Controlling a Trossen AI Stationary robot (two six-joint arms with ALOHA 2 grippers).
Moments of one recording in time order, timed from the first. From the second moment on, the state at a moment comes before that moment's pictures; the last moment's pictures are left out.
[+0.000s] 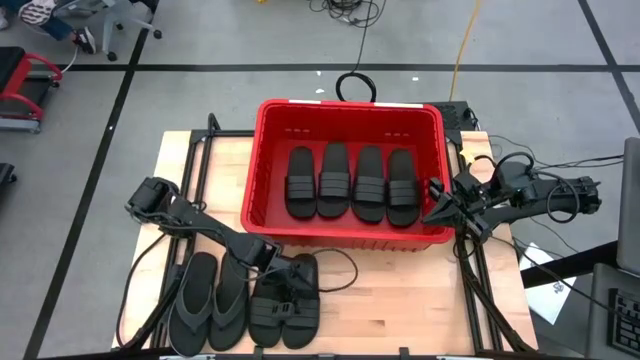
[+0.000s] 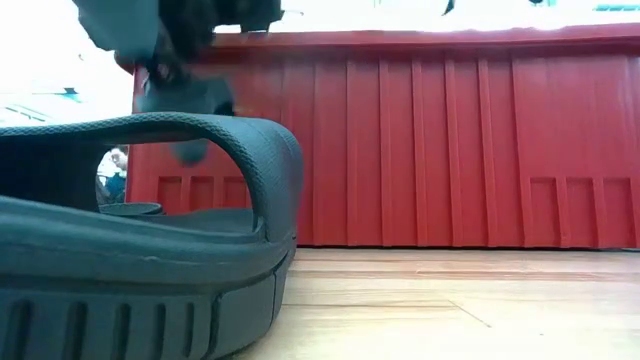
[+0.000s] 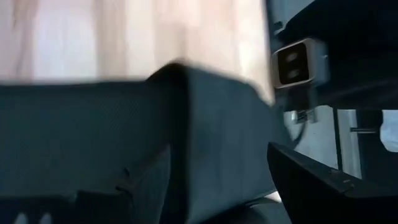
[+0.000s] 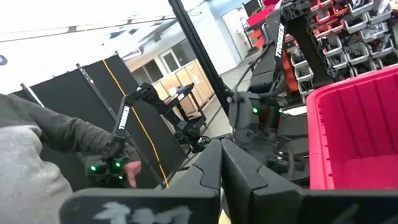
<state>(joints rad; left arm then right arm) -0.41 1.78 1.14 -0.29 0.31 -0.53 0.12 0.48 0.66 -0.11 -0.30 0.53</state>
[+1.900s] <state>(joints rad) -0.41 1.78 1.06 -0.08 0.39 -0.61 0.12 0.50 0.66 -0.18 -0.18 0.41</state>
